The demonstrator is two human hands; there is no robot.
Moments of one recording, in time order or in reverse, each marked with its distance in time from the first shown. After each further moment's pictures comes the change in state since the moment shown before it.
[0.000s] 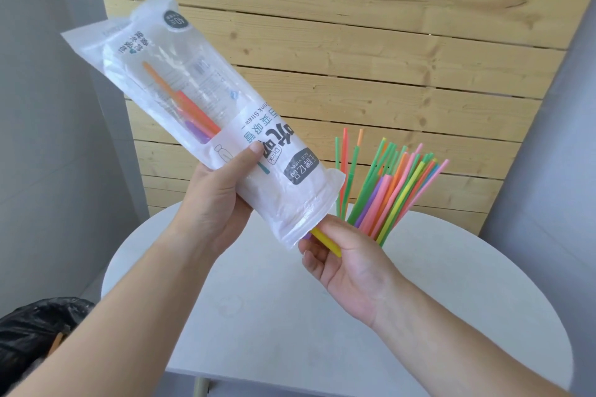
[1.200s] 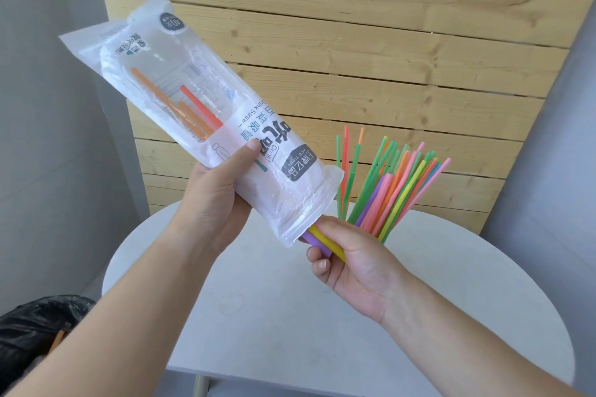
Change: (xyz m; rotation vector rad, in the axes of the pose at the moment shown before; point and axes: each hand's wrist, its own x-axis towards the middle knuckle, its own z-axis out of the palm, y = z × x) left_hand 0.001 -0.001 -0.002 -0.021 0.013 0.015; right_hand 0.005 -0.002 -0.010 -0.091 -0.033 0.072
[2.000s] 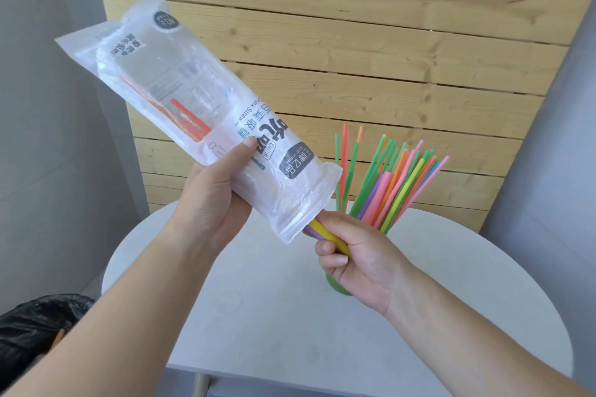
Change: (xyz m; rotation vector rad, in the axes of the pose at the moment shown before) left_hand 0.003 -0.002 -0.001 -0.079 0.003 -0.022; right_hand 0.006 -0.005 -0.009 0.022 0.000 -0.016
